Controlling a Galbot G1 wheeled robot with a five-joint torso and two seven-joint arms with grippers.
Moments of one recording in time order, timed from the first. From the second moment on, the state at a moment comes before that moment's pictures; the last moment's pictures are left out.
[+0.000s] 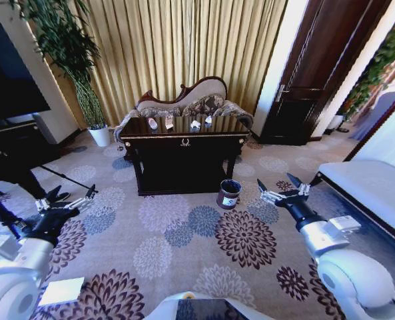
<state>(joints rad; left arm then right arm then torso) 1.77 -1.19 -1.19 -2.50 -0.69 0.39 0.02 -1.70 1.04 0.88 2.46 0.50 -0.32 0.07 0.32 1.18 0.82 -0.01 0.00</state>
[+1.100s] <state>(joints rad) 1.78 -1.20 -1.18 -2.50 -0.68 0.37 0.01 -1.69 1.09 0.88 2.48 0.54 -0.30 0.09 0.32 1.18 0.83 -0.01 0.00</state>
